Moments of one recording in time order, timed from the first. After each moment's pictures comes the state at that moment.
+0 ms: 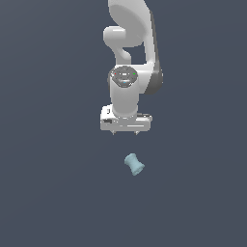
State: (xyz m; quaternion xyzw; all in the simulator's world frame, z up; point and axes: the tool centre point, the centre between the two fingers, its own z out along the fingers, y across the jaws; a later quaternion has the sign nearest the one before) arm -0.014 0.008 0.143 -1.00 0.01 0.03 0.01
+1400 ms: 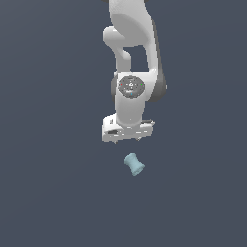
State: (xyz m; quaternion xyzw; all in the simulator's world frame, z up) arm 0.018 0.015 0.132 -1.00 -0.08 0.02 -0.01
